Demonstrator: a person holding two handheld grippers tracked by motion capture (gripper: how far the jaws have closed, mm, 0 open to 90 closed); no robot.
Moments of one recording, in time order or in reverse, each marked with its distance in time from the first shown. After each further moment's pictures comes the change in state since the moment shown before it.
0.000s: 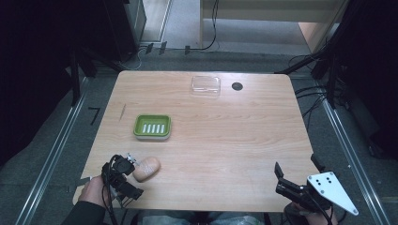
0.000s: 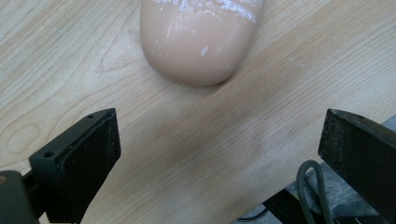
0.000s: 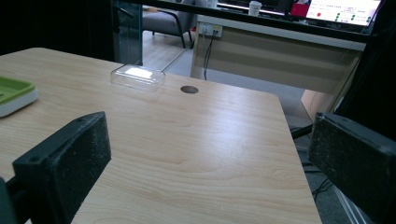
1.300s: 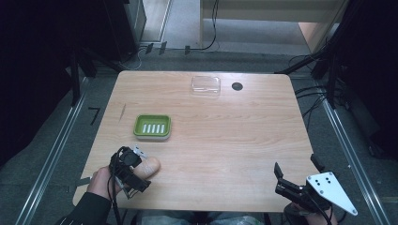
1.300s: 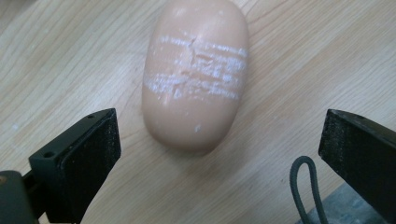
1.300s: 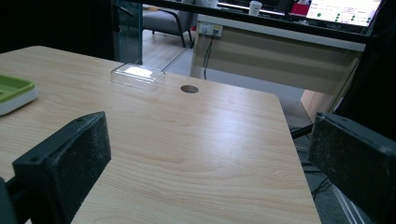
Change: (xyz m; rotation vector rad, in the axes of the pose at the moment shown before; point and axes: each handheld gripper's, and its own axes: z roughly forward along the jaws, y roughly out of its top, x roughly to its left) left arm -0.001 0.026 -0.004 -0.105 -0.015 0.080; right arm 0.001 0.000 0.000 0.002 -0.001 -0.007
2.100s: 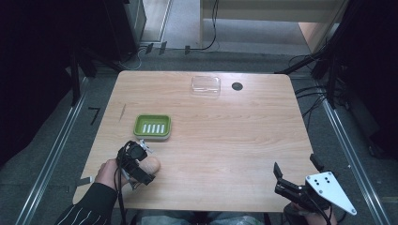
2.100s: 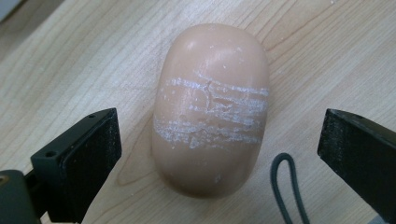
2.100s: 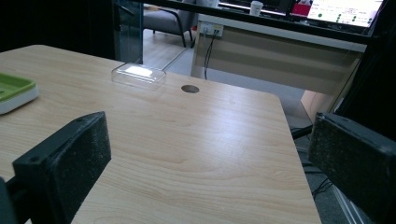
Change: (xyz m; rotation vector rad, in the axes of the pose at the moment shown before) left arm 0.013 0.019 0.020 0.024 -0.017 0.031; right arm 0.001 0.000 0.000 0.002 0.002 -0.004
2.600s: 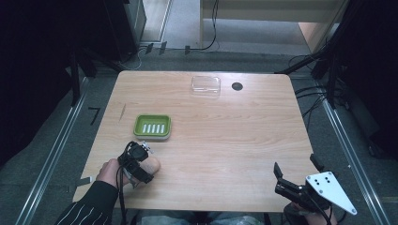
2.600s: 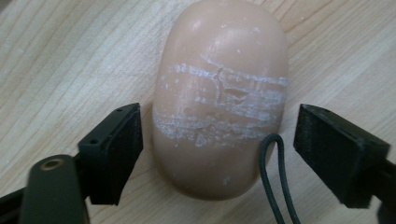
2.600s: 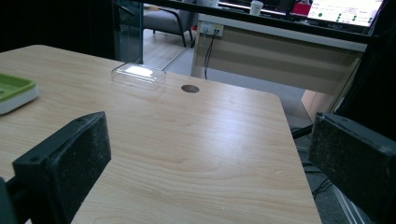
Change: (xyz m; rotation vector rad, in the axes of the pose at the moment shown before) left arm 0.003 0.002 0.011 0.068 -0.001 -0.011; right arm -0.001 0.000 0.000 0.002 0.000 0.002
